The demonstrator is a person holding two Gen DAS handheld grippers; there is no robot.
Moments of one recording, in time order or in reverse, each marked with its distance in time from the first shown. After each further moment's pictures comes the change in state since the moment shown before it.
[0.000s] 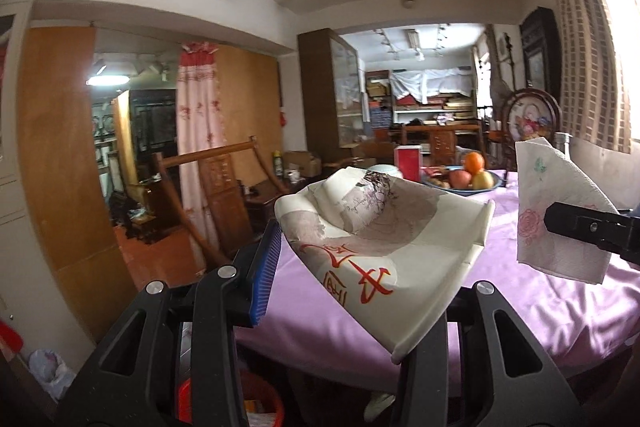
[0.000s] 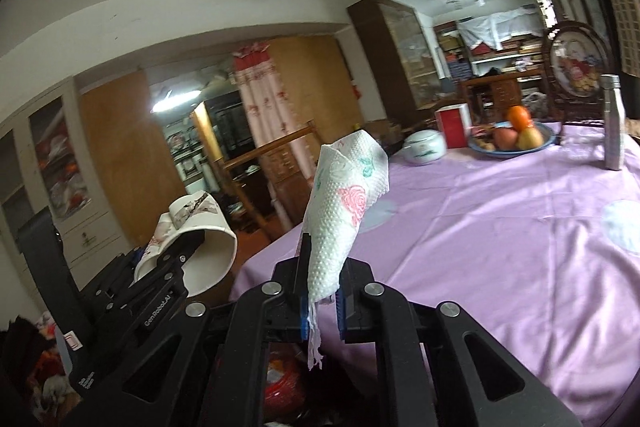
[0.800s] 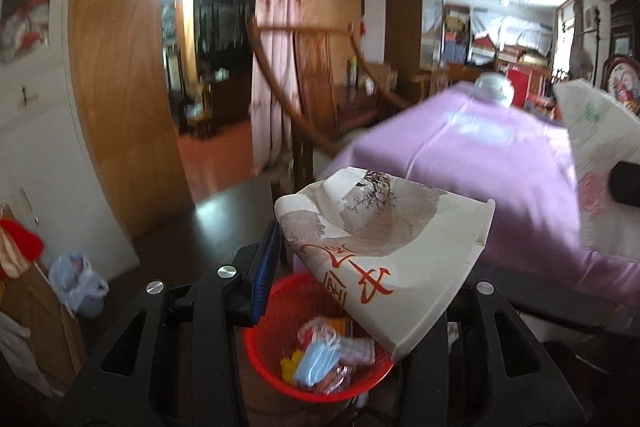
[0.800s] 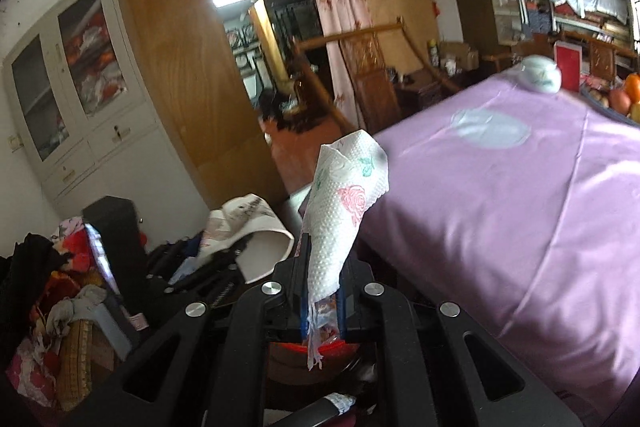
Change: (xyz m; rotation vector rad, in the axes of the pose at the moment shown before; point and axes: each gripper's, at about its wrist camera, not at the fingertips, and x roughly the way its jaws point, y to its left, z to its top) left arm 0.055 0.166 -0.145 -0.173 0.354 0.201; right arm 0.153 0.134 -0.071 -0.151 0.376 0.163
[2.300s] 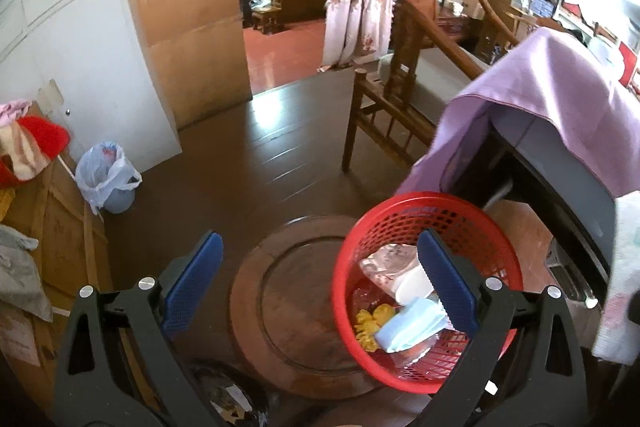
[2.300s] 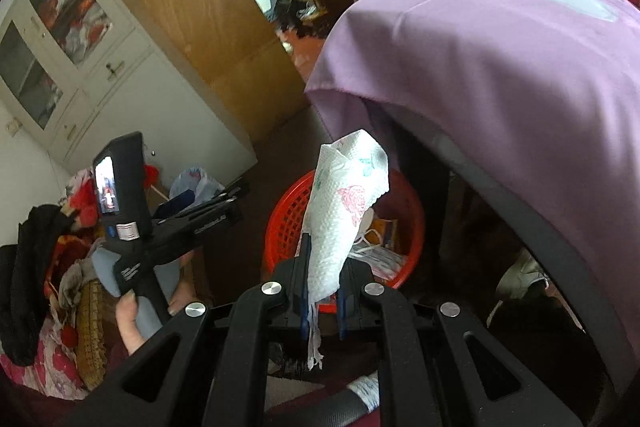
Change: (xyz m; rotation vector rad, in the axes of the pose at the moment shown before) left arm 0.098 0.101 -0.047 -0.206 0.343 0.201; right arm 0.160 -0.007 -0.043 0.054 0.365 0.130
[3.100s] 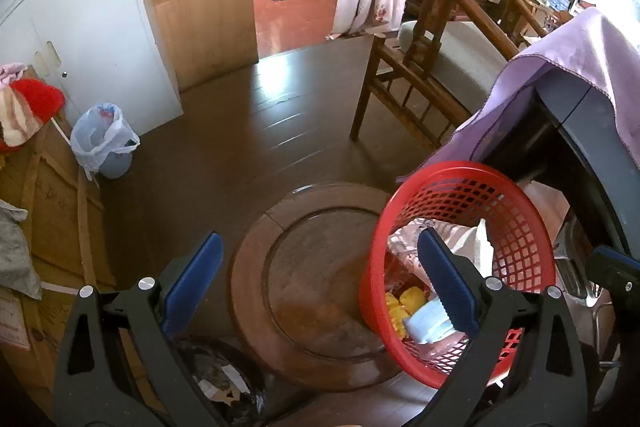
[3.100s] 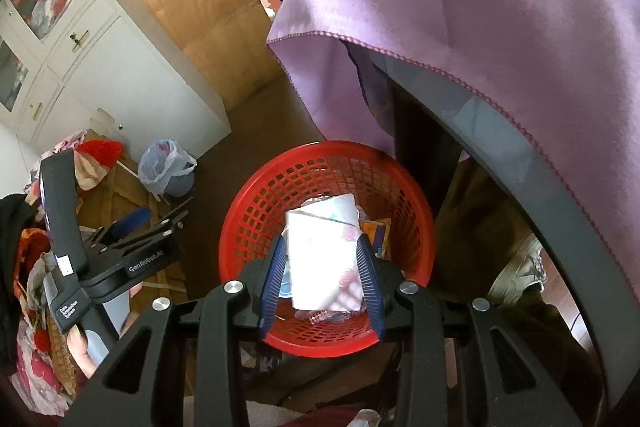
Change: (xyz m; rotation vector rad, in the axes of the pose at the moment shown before) left arm 0.038 0.022 -0.012 -0.046 0.112 -0.004; right arm 0.085 -0.003 0.017 -0.010 0.113 -0.083
